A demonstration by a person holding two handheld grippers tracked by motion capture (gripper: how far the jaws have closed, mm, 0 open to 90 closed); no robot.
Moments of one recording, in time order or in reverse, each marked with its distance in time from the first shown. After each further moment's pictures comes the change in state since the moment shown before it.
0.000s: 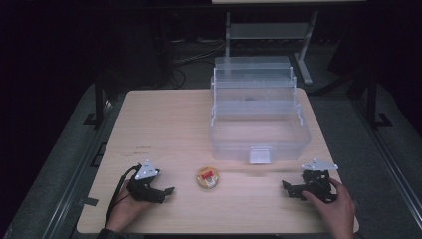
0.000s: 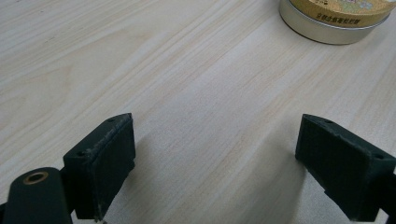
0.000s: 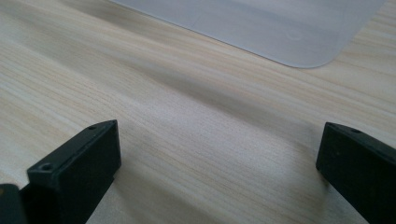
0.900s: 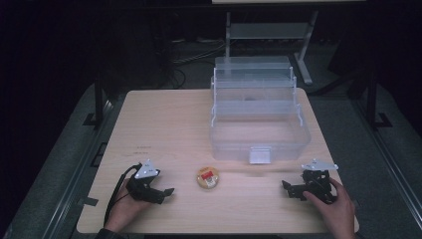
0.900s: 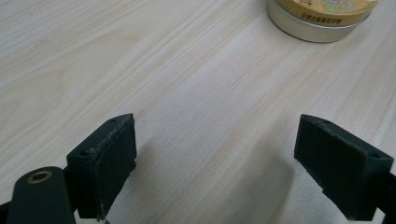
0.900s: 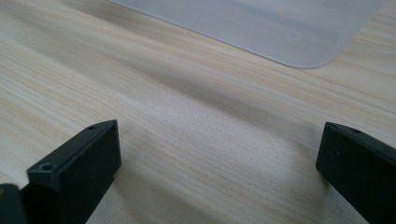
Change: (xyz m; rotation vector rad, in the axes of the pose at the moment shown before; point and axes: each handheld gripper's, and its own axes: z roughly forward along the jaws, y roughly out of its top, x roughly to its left) left arm -0.001 0.007 -0.006 0.030 -0.034 0.019; right arm 0.000 0.000 0.000 0.000 0.000 0.000
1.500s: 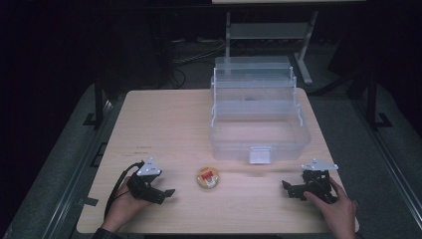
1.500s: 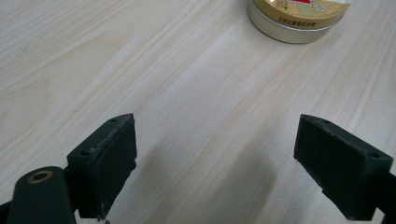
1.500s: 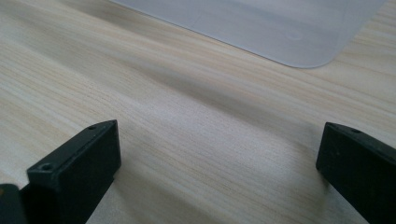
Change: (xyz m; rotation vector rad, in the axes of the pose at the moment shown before) left arm -0.003 0.015 -0.004 0.063 -0.046 0.029; right arm 0.000 0.000 0.000 0.000 0.000 0.000
